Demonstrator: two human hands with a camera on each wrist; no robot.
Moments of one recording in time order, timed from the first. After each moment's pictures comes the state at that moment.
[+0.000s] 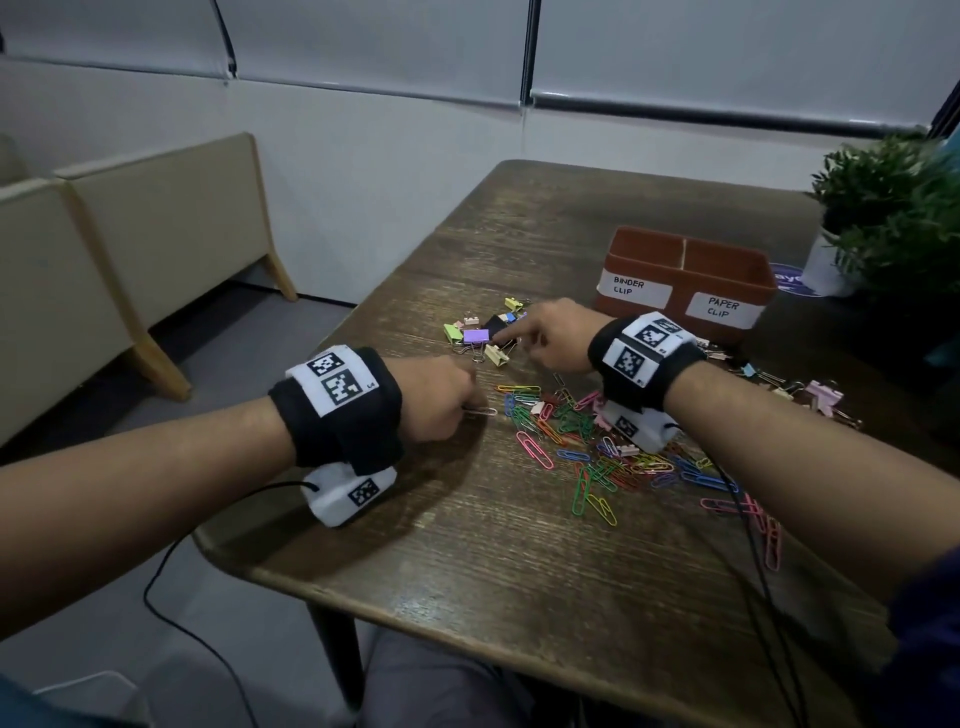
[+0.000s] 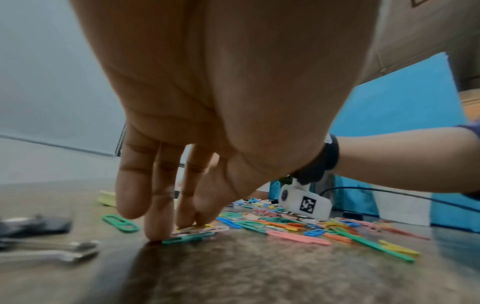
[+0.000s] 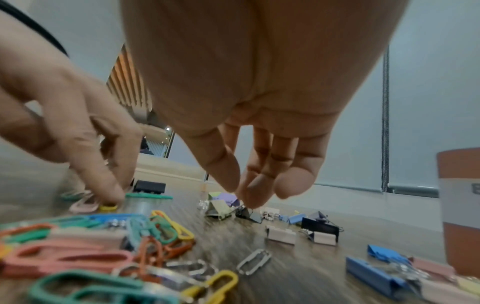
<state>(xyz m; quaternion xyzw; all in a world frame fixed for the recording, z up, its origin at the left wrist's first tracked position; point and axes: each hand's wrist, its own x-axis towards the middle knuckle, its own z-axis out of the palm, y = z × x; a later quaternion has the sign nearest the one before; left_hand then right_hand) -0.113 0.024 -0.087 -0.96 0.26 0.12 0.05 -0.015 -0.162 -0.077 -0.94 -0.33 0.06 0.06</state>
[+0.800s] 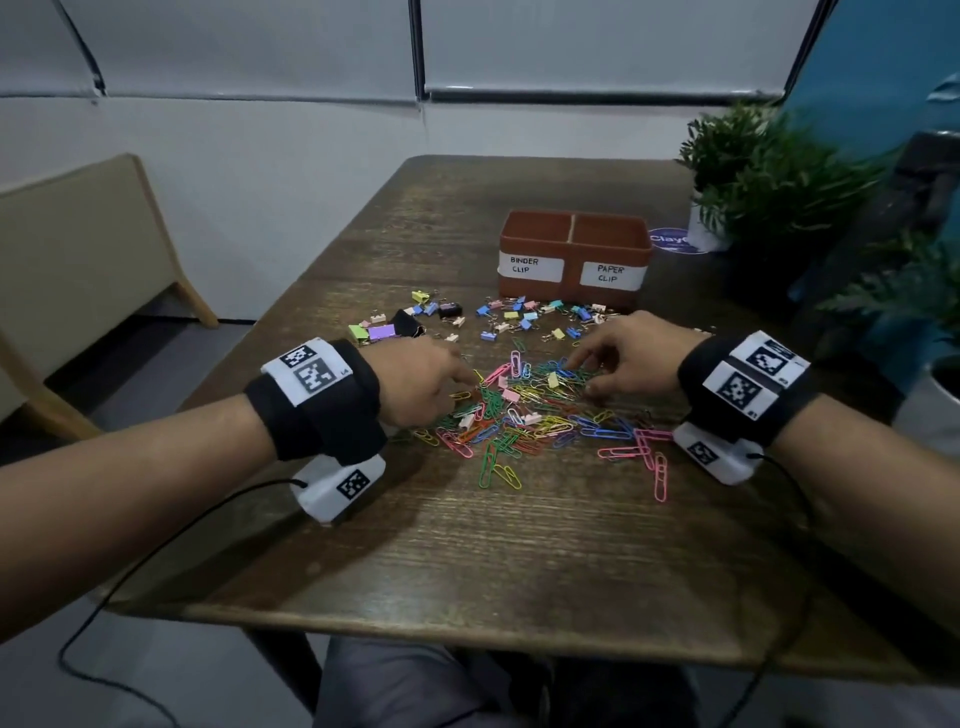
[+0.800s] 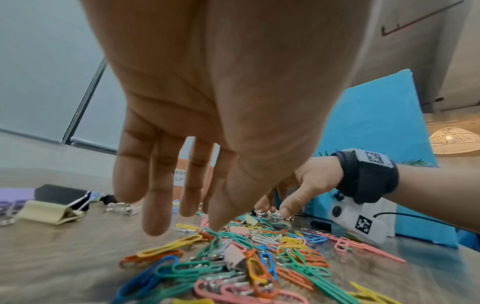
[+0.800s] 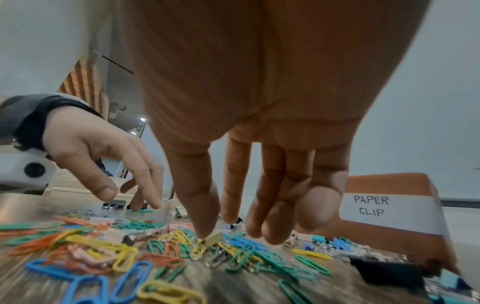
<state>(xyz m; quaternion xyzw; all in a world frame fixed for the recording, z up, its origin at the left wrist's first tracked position) -0.101 -0.048 -0.079 -0.95 0.30 0.08 0.03 -0.085 -0.328 -0.079 -0.97 -0.19 0.08 0.10</state>
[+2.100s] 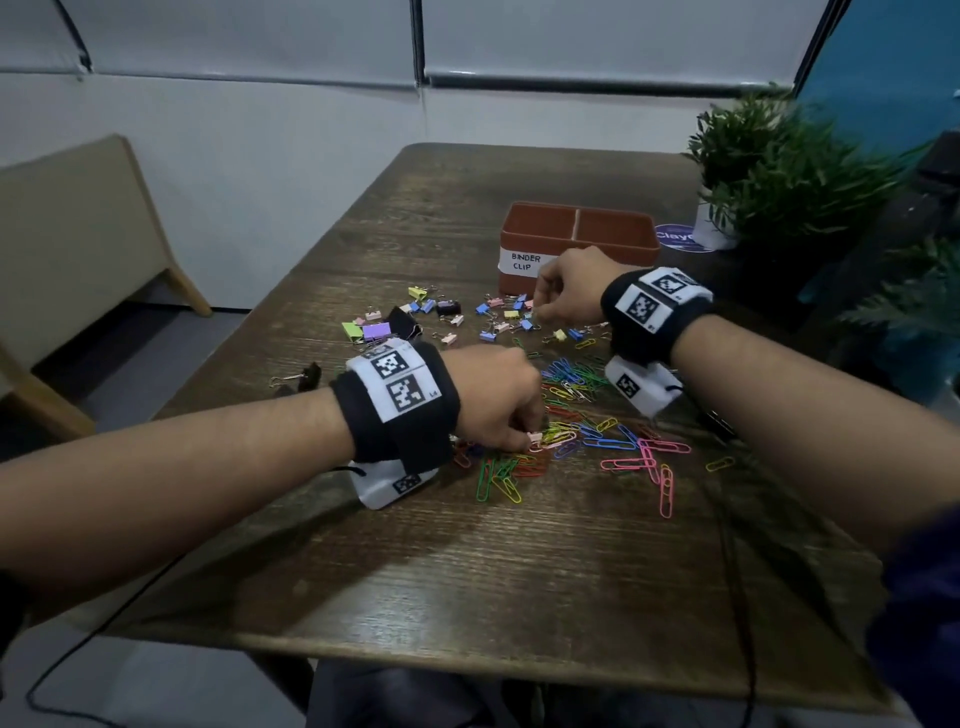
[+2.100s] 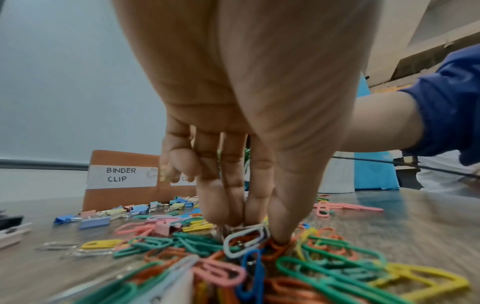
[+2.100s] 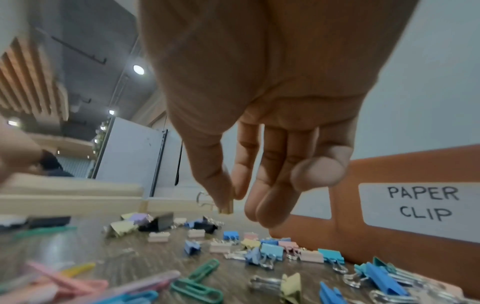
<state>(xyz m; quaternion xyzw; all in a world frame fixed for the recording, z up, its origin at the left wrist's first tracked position) -0.090 -0.108 -0.087 -0.87 0.50 0.04 0.04 -0.010 -0.277 -0.054 -0.98 -0.13 0.02 0.15</state>
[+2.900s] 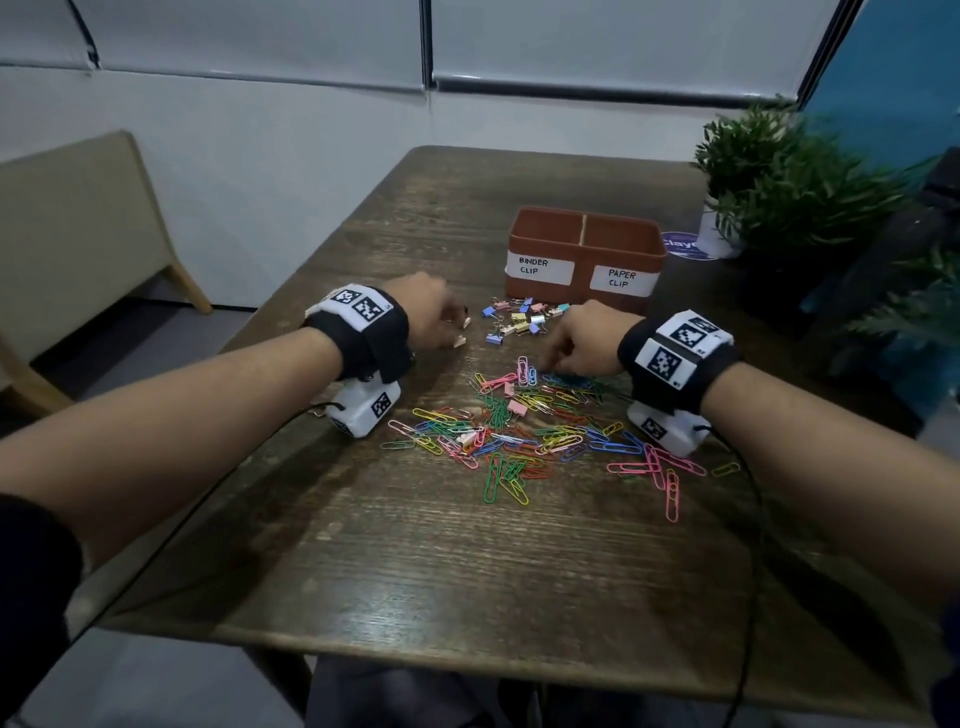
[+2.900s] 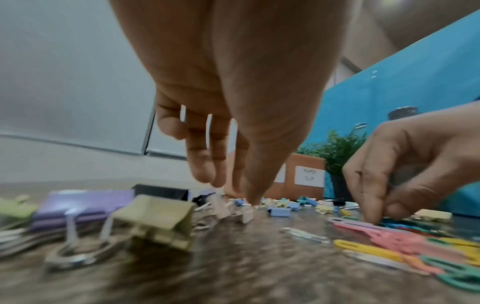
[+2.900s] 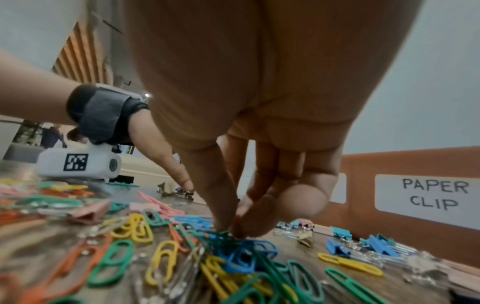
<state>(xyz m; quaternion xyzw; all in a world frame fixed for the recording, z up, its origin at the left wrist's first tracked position) -0.005 -0.044 -0.082 -0.98 0.22 -0.01 -0.01 -0.035 -0.281 -0.078 -0.97 -0.20 0.11 0.05</state>
